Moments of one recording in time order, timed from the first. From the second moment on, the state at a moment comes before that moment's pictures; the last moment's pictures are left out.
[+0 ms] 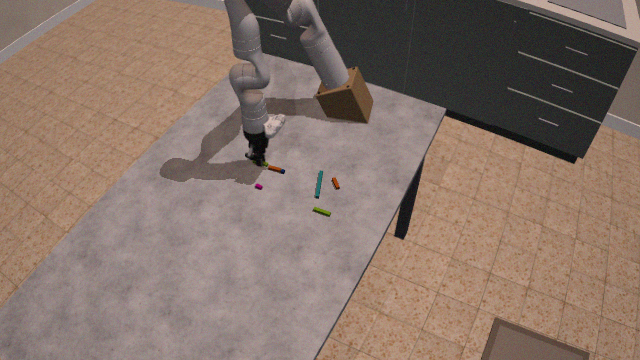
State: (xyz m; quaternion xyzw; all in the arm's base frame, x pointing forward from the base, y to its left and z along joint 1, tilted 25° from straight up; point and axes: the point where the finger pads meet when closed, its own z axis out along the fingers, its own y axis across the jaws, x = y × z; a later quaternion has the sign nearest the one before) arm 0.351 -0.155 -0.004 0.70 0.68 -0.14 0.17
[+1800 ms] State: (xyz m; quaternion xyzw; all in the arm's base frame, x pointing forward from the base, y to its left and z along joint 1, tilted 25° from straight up) arm 0.349 -0.160 -0.014 0.70 0.68 -0.14 0.17
